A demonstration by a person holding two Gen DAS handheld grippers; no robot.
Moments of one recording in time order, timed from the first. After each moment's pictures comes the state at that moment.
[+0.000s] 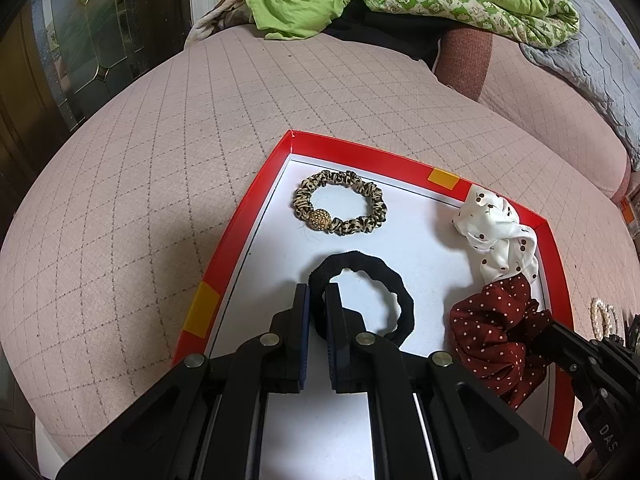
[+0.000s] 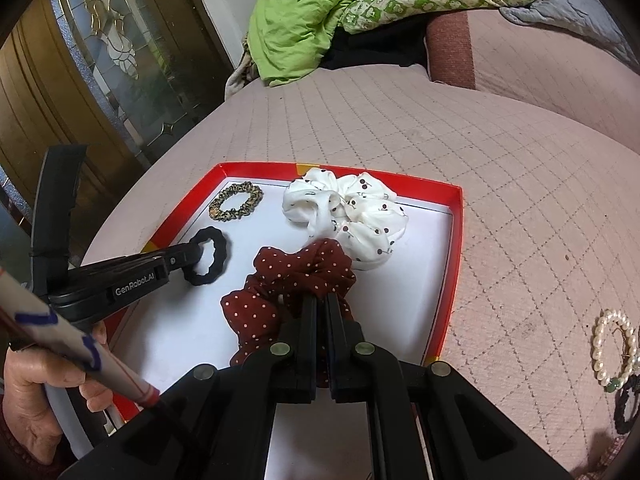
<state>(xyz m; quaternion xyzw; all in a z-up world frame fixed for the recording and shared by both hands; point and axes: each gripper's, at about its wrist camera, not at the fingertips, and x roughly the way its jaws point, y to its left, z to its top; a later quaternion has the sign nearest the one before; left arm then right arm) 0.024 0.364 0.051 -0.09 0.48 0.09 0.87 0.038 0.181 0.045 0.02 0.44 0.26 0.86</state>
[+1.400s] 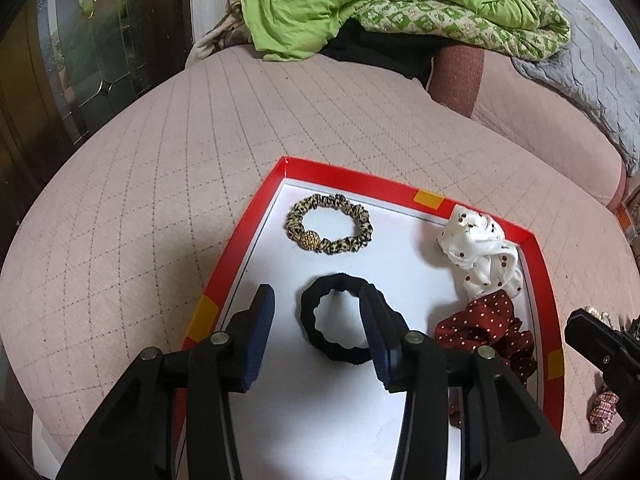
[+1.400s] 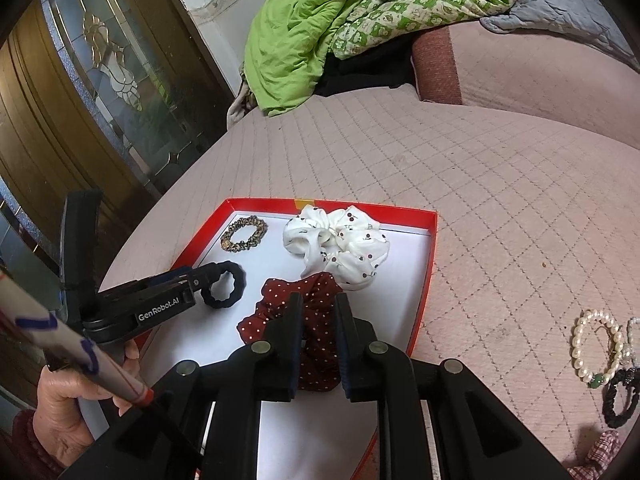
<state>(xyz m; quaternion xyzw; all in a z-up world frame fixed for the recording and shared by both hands) 0.018 0.358 0.067 -0.09 0.44 0.09 0.89 0.032 0.157 0.075 0.06 0.42 0.26 0.87</state>
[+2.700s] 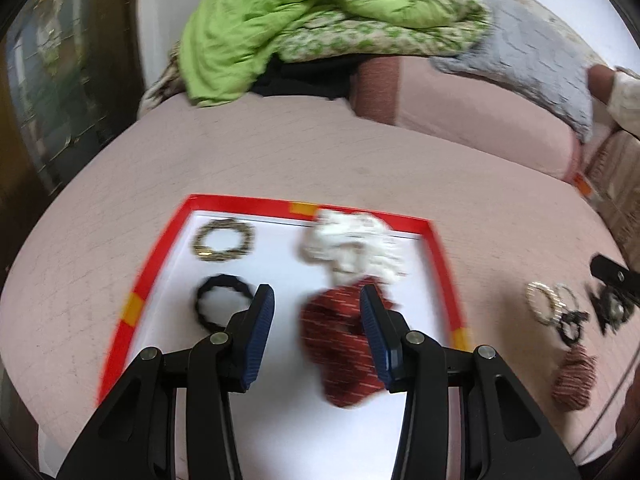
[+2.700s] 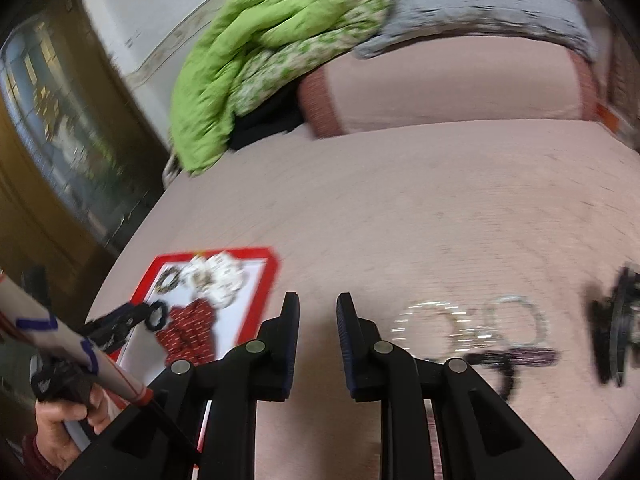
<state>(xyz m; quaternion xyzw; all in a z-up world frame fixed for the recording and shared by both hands) -0.008 0.255 0.101 -0.04 0.40 0.02 0.92 0.015 -0.011 0.111 0.13 0.39 0.15 0.90</state>
